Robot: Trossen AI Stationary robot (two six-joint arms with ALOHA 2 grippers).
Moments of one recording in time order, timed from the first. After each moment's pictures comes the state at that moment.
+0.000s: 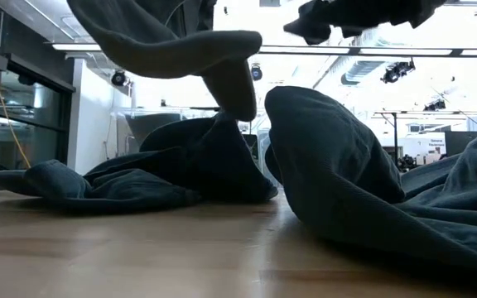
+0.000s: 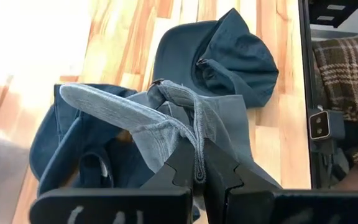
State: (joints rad) left arm -0.55 1.52 1.62 -1.03 -0.41 -0.54; right arm -0.02 1.21 0.77 0.10 -0.33 -0.40
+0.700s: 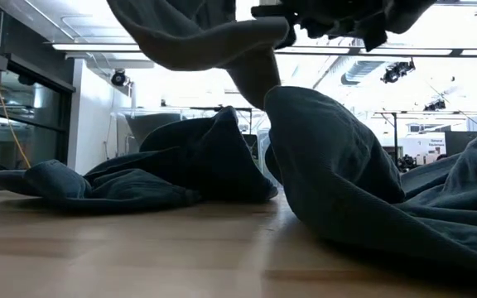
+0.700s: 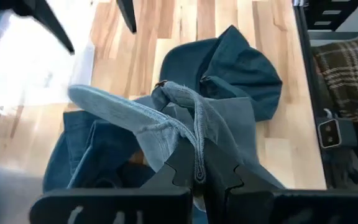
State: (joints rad) left arm -0.49 1.52 1.62 -0.96 -0.39 -0.39; right arm -0.11 1.44 0.83 0.45 -0.64 -0.26
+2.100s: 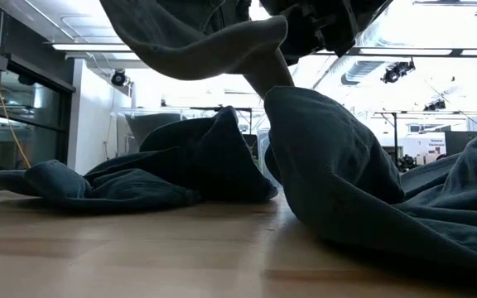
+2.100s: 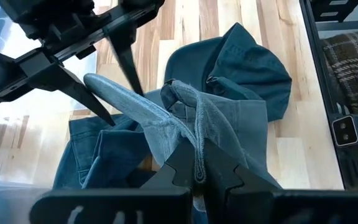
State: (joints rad) left arm -0.46 1.54 1.62 -0.94 -0.38 -0.32; right arm -0.11 1.66 1.08 0.06 -0.66 -0.42
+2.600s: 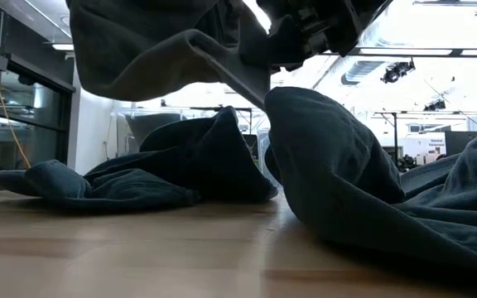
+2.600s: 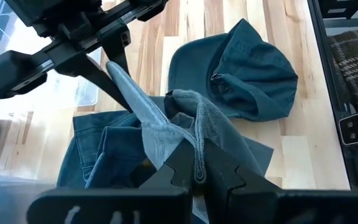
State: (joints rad) left arm -0.46 1.54 1.62 -0.95 -0.38 -0.32; right arm -0.12 1.66 1.08 -0.02 -0.63 -0.40
